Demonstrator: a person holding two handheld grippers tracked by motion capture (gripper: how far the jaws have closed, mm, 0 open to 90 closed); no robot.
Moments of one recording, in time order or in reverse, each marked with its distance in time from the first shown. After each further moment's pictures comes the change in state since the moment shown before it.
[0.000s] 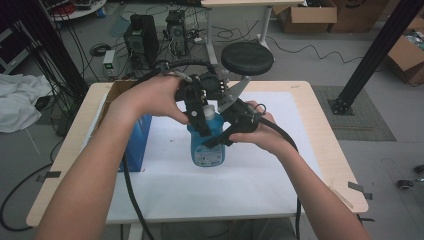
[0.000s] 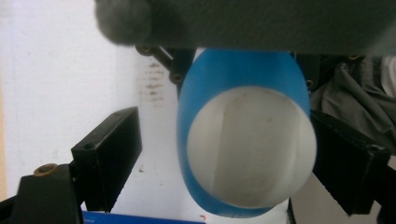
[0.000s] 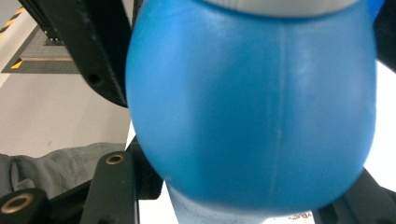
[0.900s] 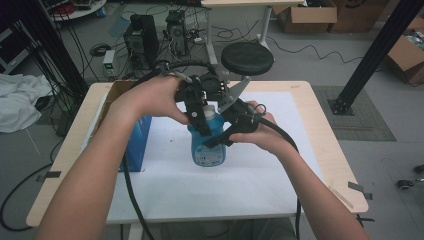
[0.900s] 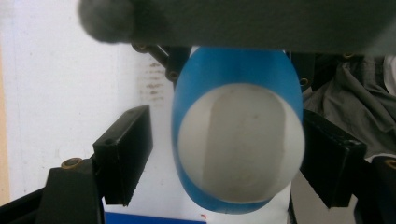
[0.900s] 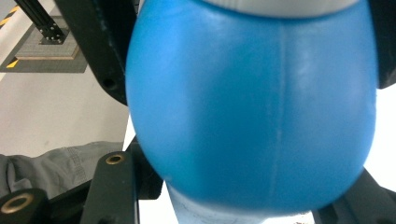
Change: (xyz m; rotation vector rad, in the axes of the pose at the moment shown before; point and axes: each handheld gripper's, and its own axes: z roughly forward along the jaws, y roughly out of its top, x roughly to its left) left arm -0.003 0.001 -0.001 0.003 0.016 0.021; right arm 0.001 0.000 0.000 0.007 -0.010 0.002
